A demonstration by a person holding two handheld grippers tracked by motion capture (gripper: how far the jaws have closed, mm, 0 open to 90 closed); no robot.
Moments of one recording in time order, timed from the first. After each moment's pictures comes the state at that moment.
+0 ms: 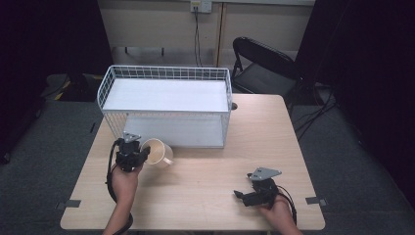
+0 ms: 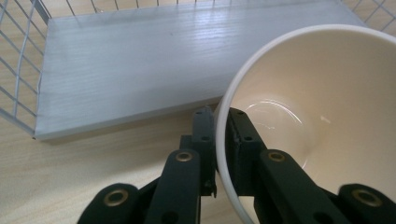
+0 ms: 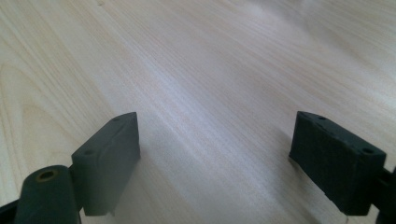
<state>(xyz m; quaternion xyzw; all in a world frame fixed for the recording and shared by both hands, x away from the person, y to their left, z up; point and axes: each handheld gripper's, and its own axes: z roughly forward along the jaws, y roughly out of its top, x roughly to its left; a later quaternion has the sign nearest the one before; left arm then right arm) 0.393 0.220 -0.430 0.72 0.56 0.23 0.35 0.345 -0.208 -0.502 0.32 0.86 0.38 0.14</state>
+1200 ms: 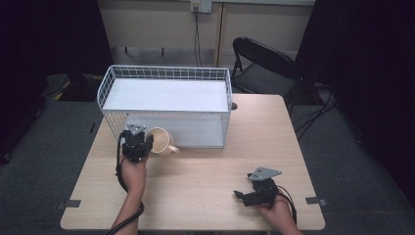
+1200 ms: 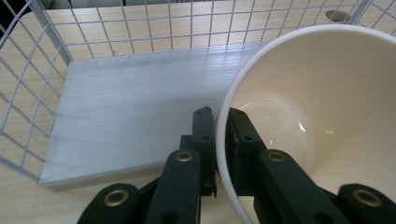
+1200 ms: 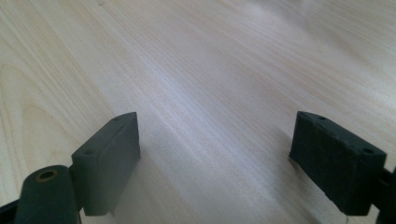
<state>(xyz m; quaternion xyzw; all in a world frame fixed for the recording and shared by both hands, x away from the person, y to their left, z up) 0.417 0.201 -0.426 0.68 0.57 0.28 0.37 0.346 -0.208 -0.502 0.32 0.86 0.38 0.14</state>
